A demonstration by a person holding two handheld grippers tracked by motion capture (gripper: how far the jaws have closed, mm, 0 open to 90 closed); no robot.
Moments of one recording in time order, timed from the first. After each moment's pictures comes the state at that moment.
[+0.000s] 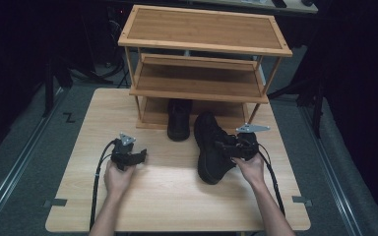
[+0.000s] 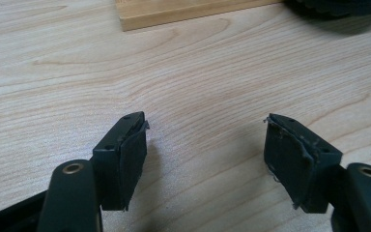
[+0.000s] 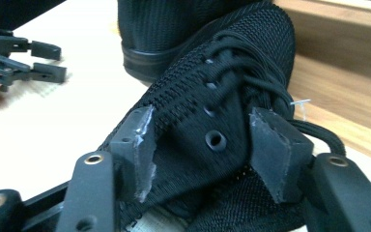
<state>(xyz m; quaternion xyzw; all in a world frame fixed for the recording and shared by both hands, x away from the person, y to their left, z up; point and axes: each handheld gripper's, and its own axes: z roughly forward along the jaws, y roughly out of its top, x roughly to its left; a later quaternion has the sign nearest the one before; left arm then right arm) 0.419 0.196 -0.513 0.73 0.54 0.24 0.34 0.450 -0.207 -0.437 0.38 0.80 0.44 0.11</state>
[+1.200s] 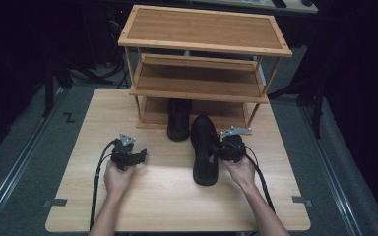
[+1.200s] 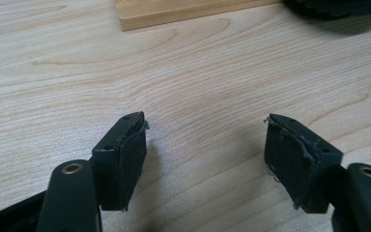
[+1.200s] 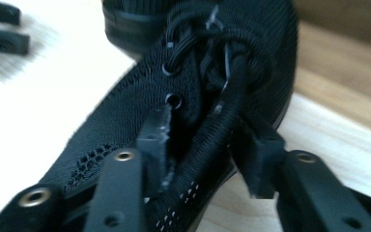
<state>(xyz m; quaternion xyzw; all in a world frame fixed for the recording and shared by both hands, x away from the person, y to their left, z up) 0.418 0.196 -0.513 0.73 0.54 0.24 0.34 0.448 -0.171 -0.453 0.41 0.82 0.37 0.14</state>
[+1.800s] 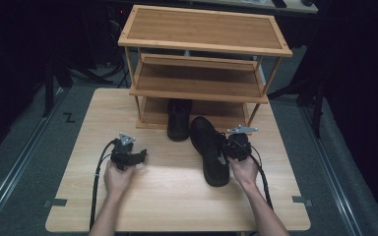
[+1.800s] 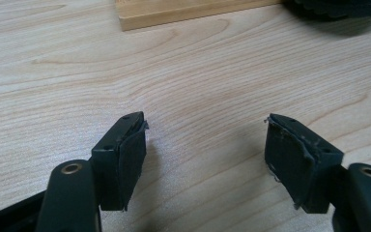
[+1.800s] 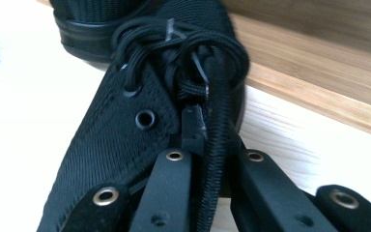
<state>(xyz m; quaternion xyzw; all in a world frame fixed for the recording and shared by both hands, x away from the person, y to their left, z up) 0.419 0.197 -0.513 0.73 0.54 0.23 0.34 0.450 -0.190 -0.448 0.46 0.79 0.36 0.17</state>
